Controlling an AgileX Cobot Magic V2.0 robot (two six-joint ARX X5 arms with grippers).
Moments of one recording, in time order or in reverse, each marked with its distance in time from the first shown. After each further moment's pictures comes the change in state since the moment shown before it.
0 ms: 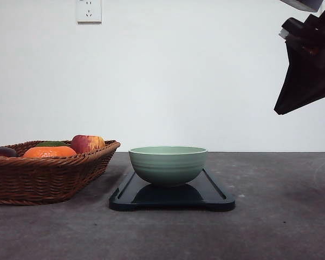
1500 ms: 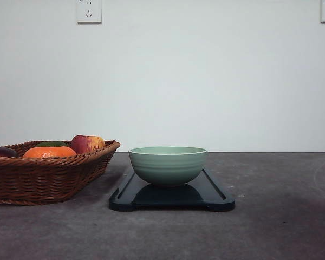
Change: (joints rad) left_arx 0.000 0.000 0.000 0.000 0.000 0.000; right_arx -0.418 -0.987 -0.653 0.314 0.056 -0.034
